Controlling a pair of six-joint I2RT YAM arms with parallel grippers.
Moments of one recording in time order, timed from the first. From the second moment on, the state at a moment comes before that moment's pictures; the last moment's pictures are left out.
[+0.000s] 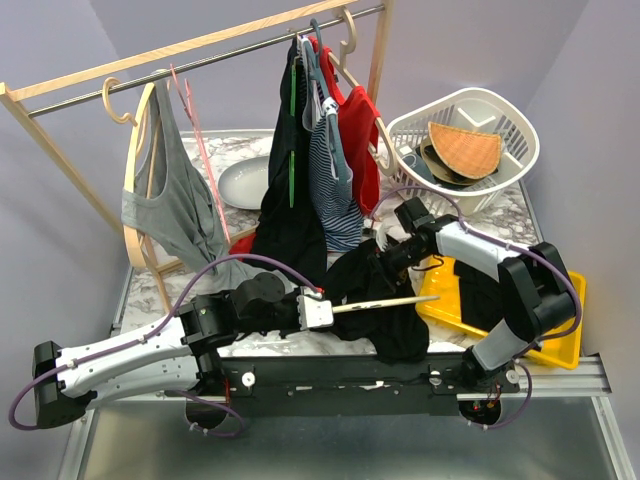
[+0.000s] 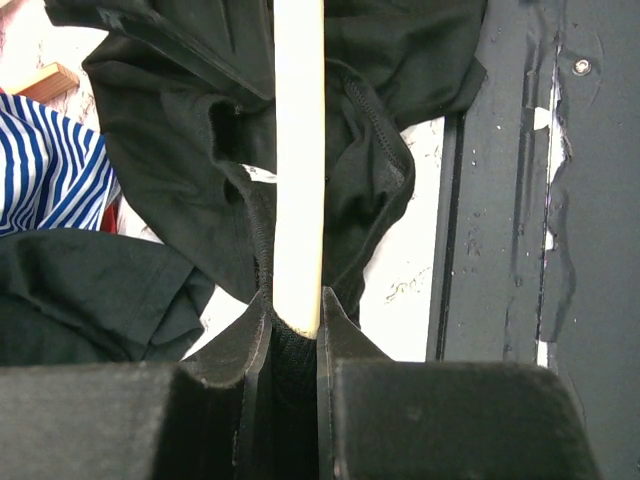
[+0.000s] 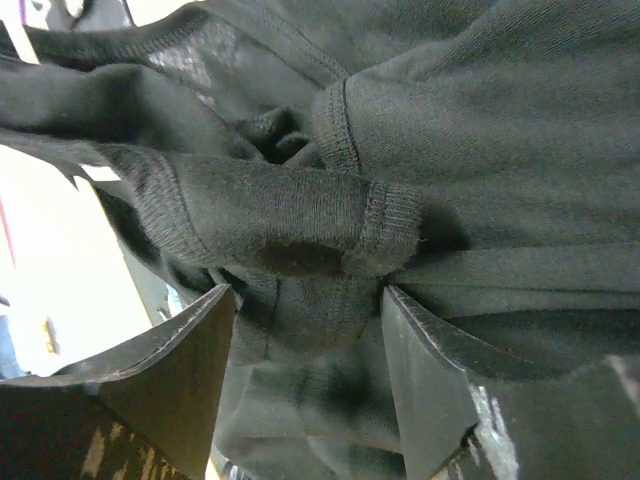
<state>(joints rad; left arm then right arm) -1.16 0.74 0.63 -0.42 0.13 0.34 0.44 1.60 0.94 -0.63 -0.87 -0.36</state>
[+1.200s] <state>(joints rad) -1.16 0.58 0.61 -0.45 -0.06 0.42 0.24 1.50 1.03 -0.82 -0.79 -0.51</state>
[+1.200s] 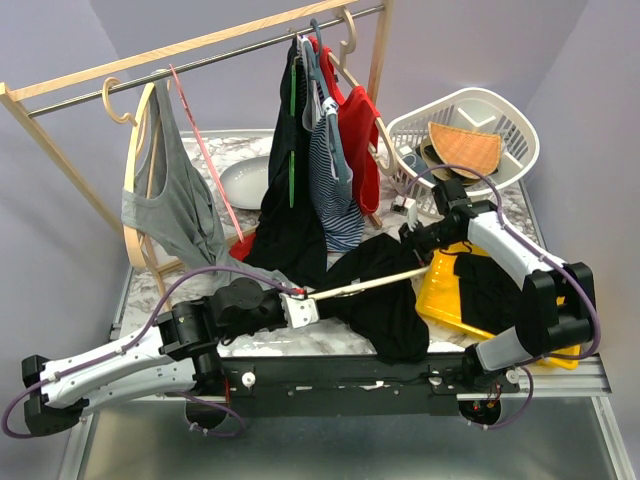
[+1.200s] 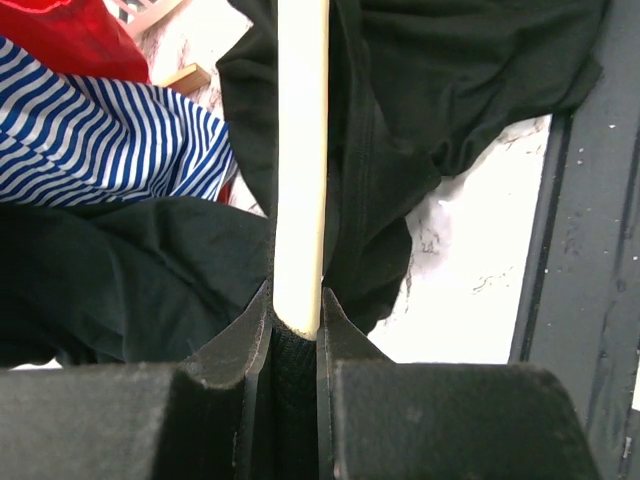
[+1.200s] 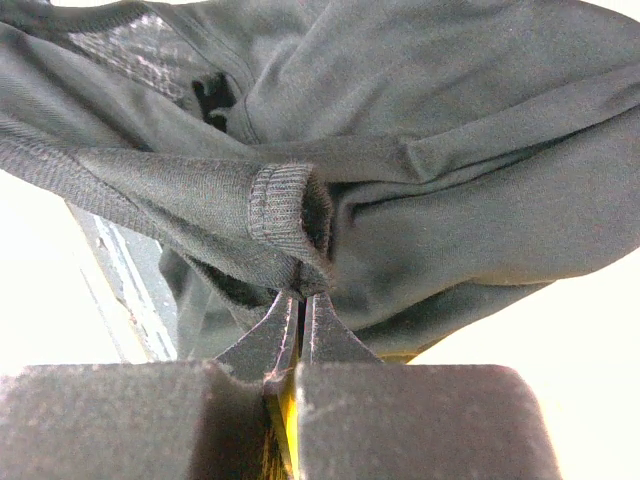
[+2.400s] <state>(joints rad) -1.16 0.56 0.61 -0.47 -0.10 0.42 0.20 1.70 1.09 -0.94 -1.01 -0.55</state>
